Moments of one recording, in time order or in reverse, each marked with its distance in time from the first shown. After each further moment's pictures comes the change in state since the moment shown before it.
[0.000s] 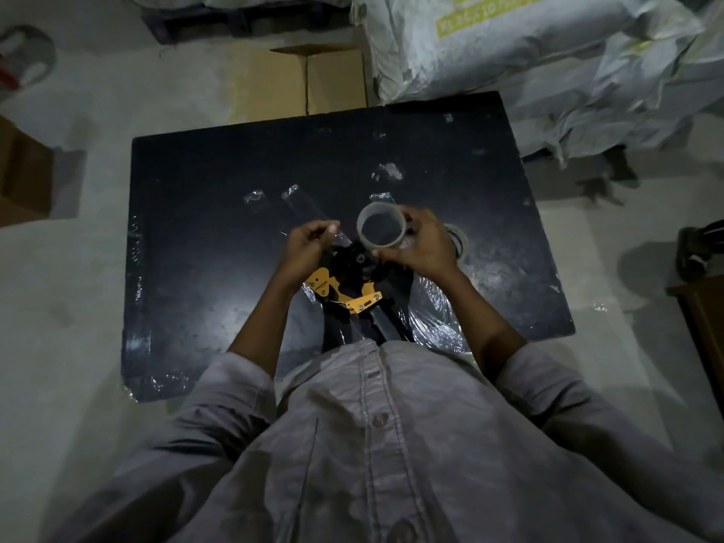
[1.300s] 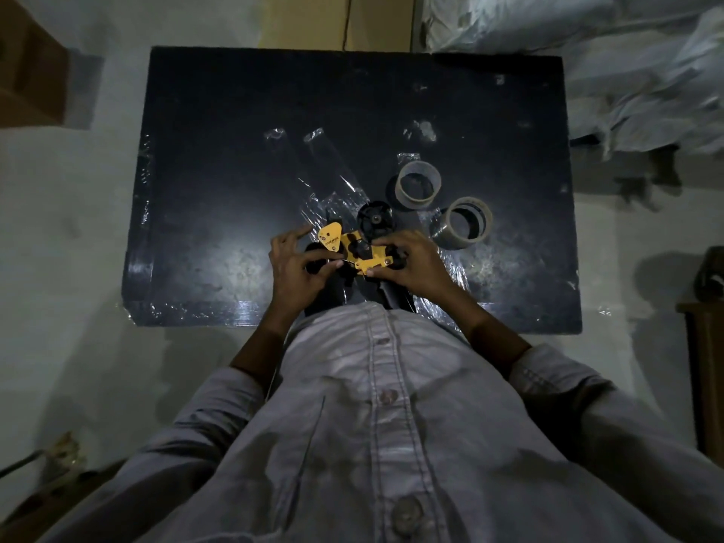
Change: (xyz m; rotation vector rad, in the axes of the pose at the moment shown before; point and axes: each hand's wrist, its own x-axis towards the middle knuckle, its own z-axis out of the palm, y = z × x) left_hand -0.105 -0.098 0.003 0.669 0.352 0.206; right_hand -0.057 0.029 0.055 -0.042 -0.293 -0.244
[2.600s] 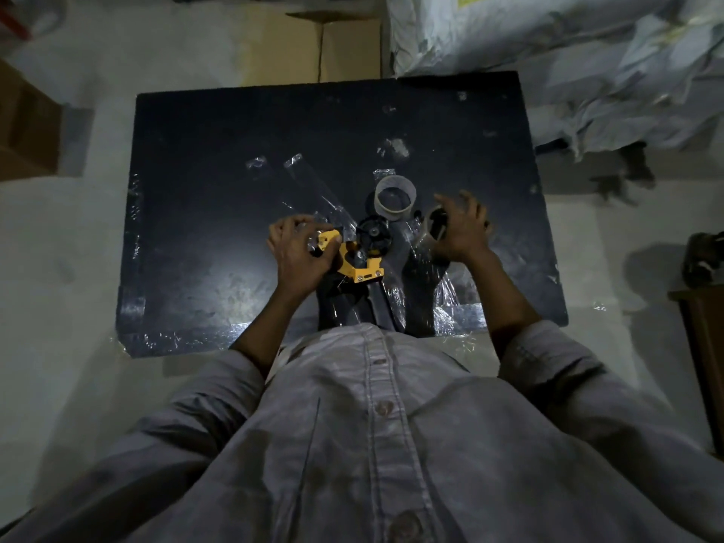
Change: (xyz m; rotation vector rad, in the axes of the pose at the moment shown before) left_hand 0.053 0.059 -0.003 -0.075 0.084 -0.055; right_hand 0.026 0.060 -0.100 -0.362 0.073 0.544
